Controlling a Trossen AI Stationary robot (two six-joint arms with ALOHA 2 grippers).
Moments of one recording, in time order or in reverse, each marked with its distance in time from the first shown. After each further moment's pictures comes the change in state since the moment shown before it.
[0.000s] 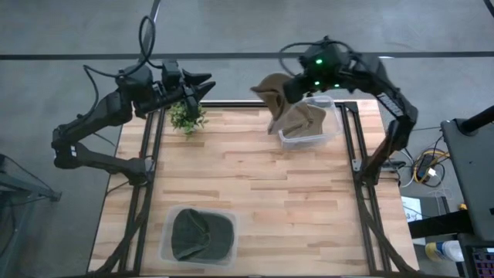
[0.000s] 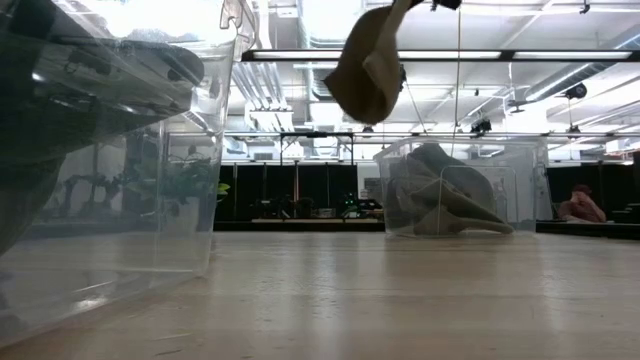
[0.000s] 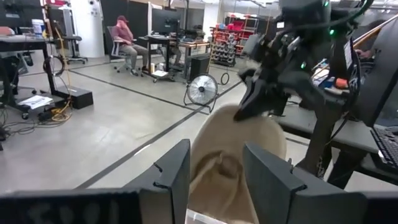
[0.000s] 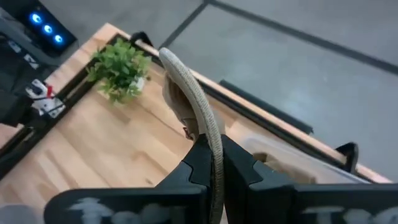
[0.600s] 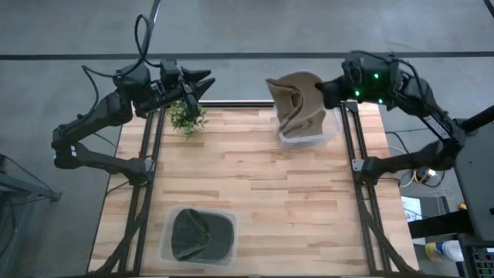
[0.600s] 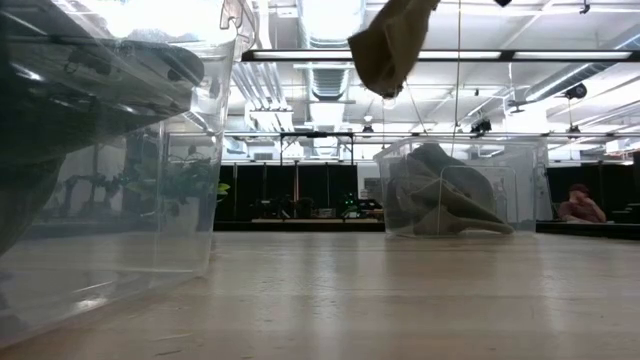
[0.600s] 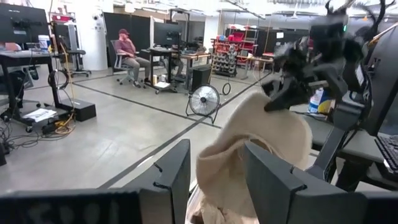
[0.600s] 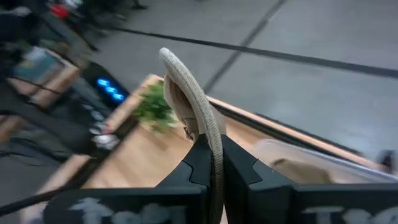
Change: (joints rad) left arm 0.002 0.002 -0.001 0.051 -0.012 0.026; right arm -0.058 -0.514 -0.584 0.365 -0.081 0.046
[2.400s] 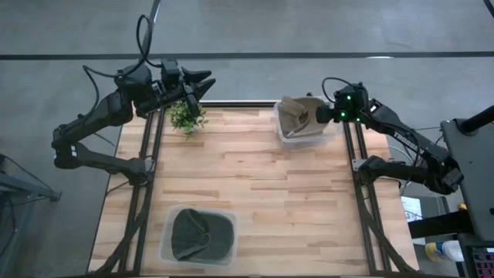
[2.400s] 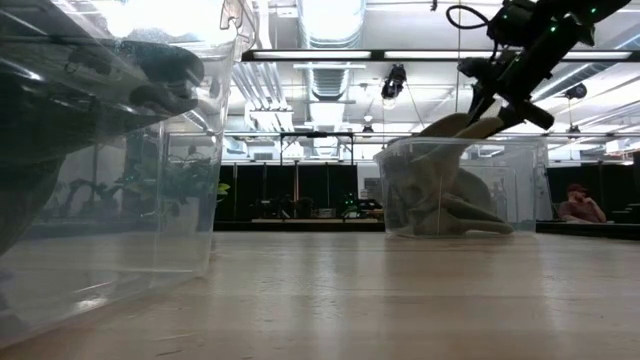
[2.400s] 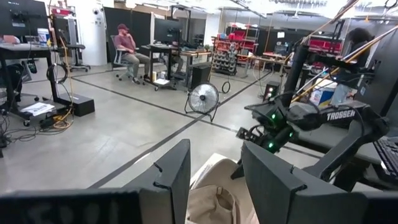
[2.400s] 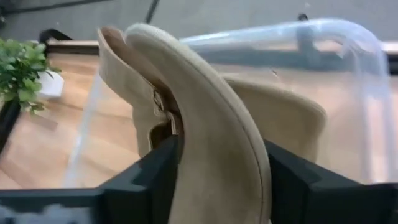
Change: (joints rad) left arm 0.000 0.002 -0.002 -0.004 0.000 -0.027; right arm -0.415 -0.220 -0.905 0.420 -0.211 0.037
